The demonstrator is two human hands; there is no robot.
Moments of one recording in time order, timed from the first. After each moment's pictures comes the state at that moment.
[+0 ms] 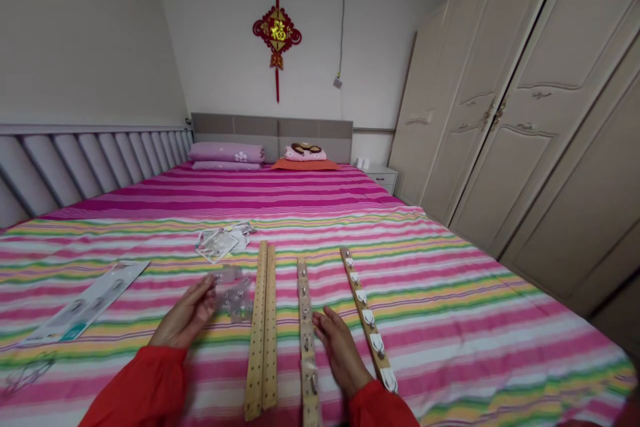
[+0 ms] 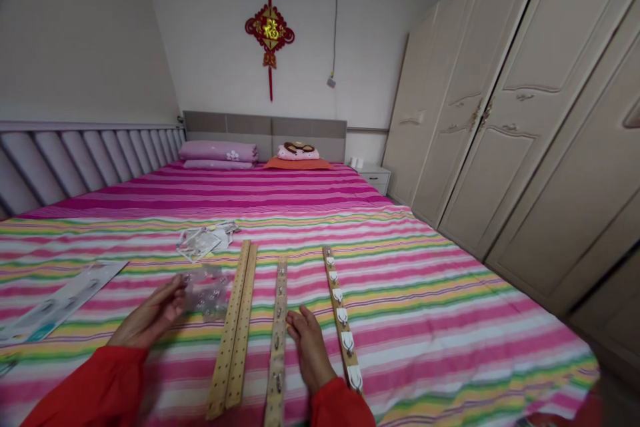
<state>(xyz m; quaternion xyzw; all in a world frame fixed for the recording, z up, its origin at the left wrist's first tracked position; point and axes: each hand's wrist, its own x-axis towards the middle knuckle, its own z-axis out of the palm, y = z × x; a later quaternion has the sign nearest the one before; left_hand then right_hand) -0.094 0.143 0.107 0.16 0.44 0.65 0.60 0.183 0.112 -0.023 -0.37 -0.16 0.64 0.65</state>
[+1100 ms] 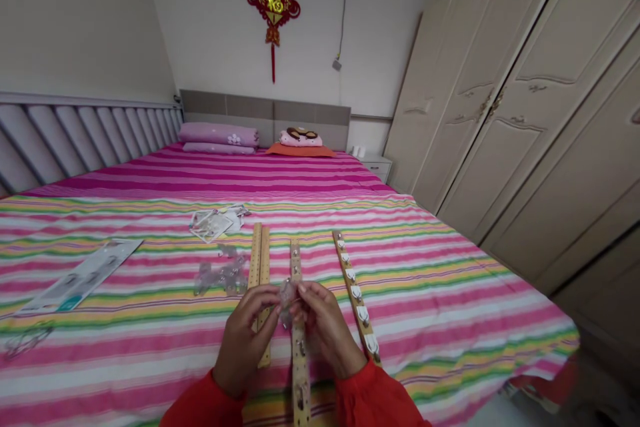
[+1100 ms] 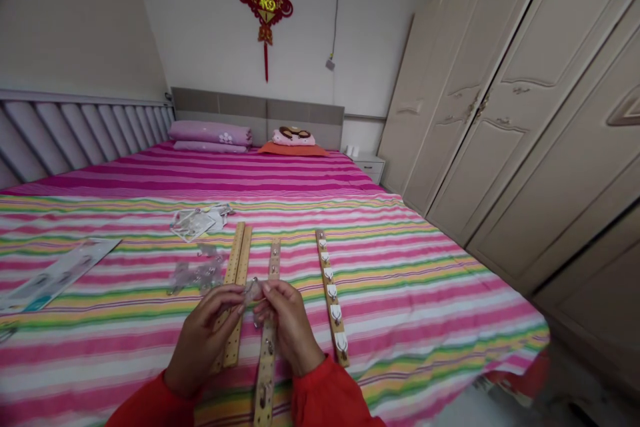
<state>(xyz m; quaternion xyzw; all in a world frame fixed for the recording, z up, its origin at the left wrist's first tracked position) 0.009 0.059 0.079 0.70 0.41 0.55 0.19 0.160 0.066 0.080 -0.30 -0.33 0.67 0.59</state>
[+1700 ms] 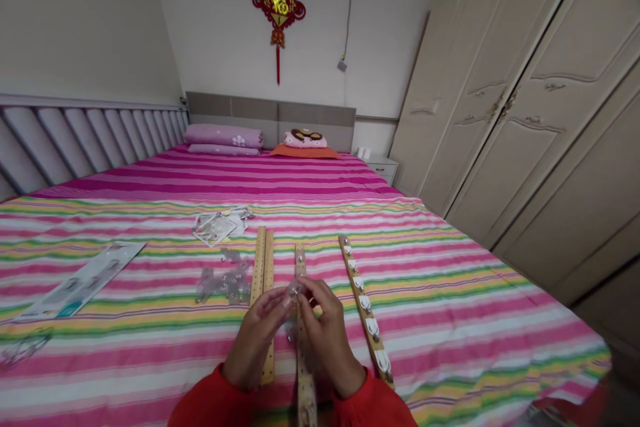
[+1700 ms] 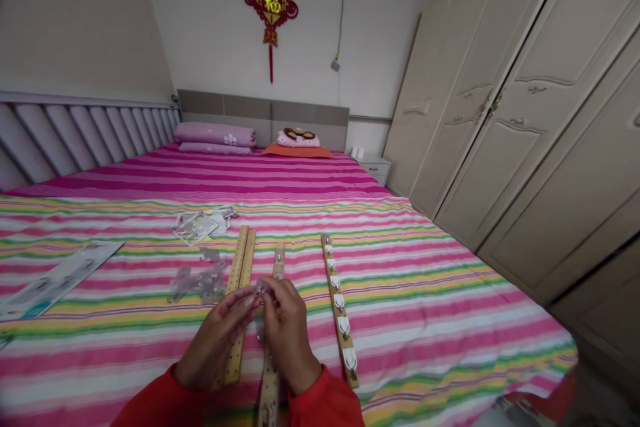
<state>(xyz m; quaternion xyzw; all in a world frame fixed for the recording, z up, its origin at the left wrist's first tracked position) 0.031 0.076 0.082 0.38 0.41 0.54 0.63 0.160 0.075 0.082 -0.41 -0.60 0.33 0.61</state>
